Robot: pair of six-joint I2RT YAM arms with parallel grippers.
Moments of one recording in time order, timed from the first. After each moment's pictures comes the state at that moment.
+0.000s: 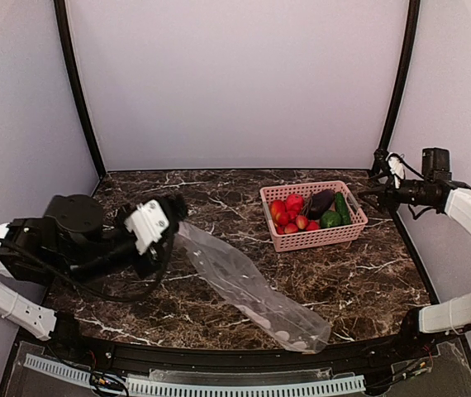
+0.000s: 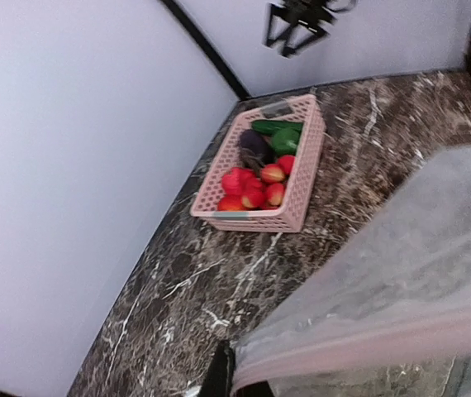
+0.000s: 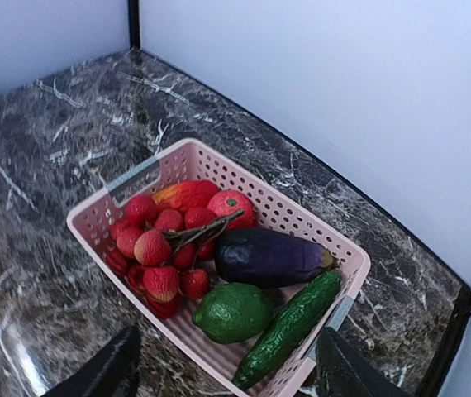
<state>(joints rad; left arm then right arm) -1.49 1.06 0.98 -0.35 -0.67 0.35 -0.15 1.19 0.92 -0.36 -0.85 -0.61</state>
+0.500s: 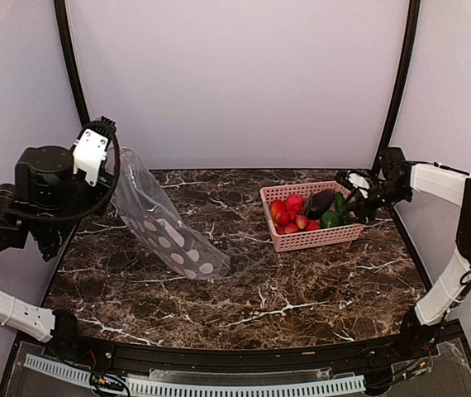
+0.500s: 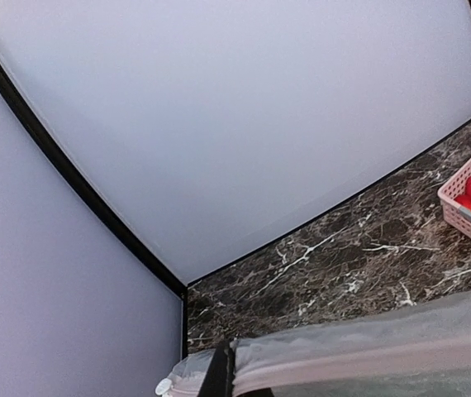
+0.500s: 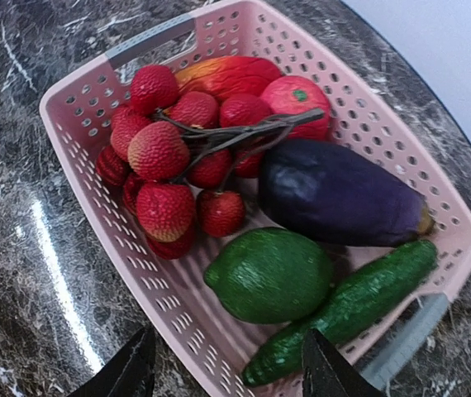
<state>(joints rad) -1.30 0.92 1.19 -0.59 -1.25 0.19 0.01 1.59 1.17 -0.67 -0.64 -0.92</state>
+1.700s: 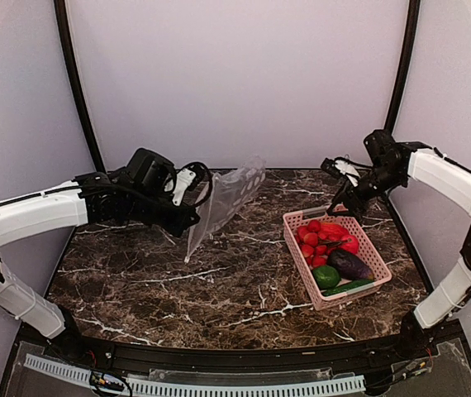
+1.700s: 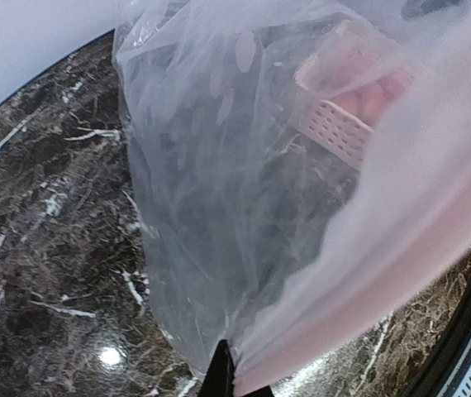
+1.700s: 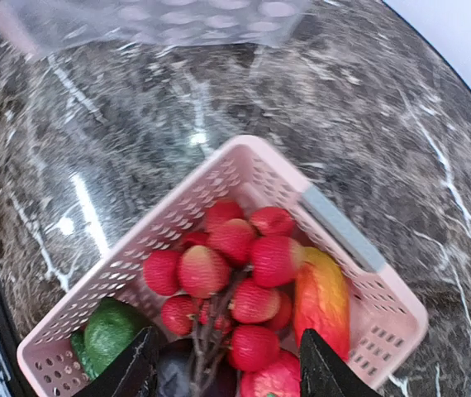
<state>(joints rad) -0.82 1.40 1.20 -0.55 -0.06 -0.13 0.26 1.54 1.32 -0.96 -0.58 -0.72</state>
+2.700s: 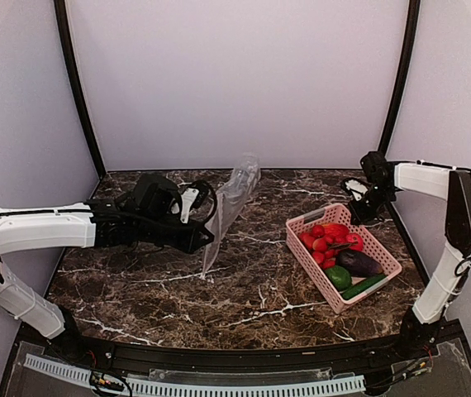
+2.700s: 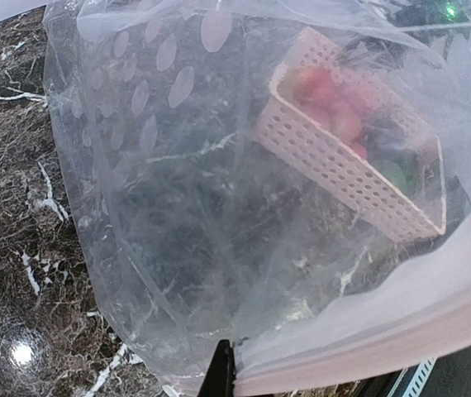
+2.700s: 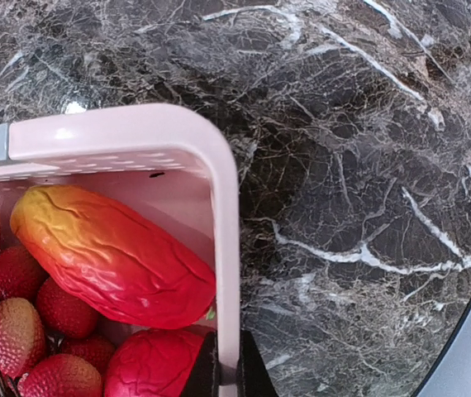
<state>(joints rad) -0.87 1.40 0.98 -0.25 0.10 -0.41 0.13 1.73 1.24 -0.73 -0.07 -0.26</state>
